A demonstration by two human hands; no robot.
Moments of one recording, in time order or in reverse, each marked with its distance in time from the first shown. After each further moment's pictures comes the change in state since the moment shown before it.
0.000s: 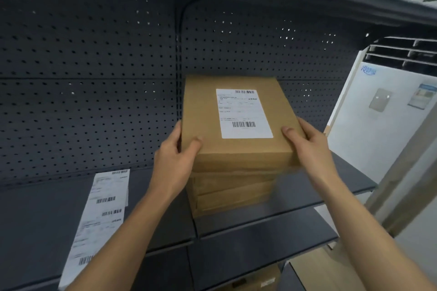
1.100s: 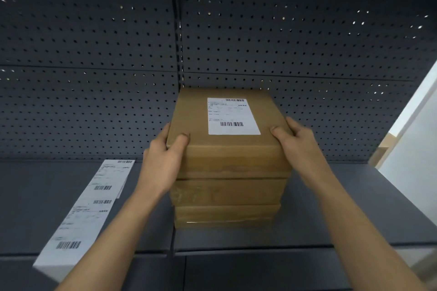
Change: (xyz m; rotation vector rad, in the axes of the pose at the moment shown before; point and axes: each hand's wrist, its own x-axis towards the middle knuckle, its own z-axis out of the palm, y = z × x) left_hand 0.039 -0.012 0.064 0.216 0.289 -0.184; right_hand 0.115 0.059 0.012 -0.053 -0.325 0.121
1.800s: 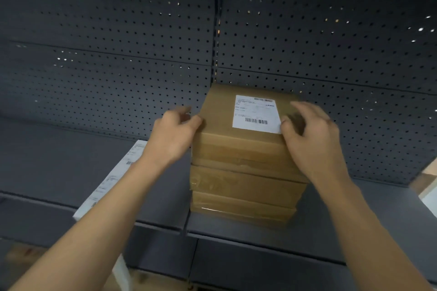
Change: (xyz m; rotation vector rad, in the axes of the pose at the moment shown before) left_hand -0.003 0.029 -0.027 0.237 0.110 -0.052; right_hand -0.023 -0.035 0.009 -0.484 0.095 -0.496
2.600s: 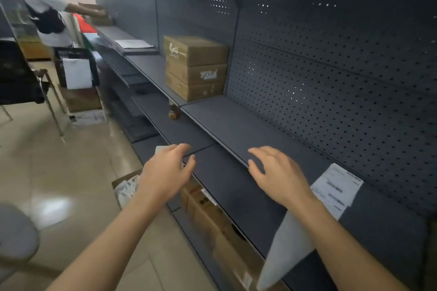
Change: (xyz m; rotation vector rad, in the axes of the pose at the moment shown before) left_hand -0.184 -0.275 -0.372 0.702 0.468 -0.346; right_hand -0.158 -0.383 0.266 0.050 -0.690 -0.784
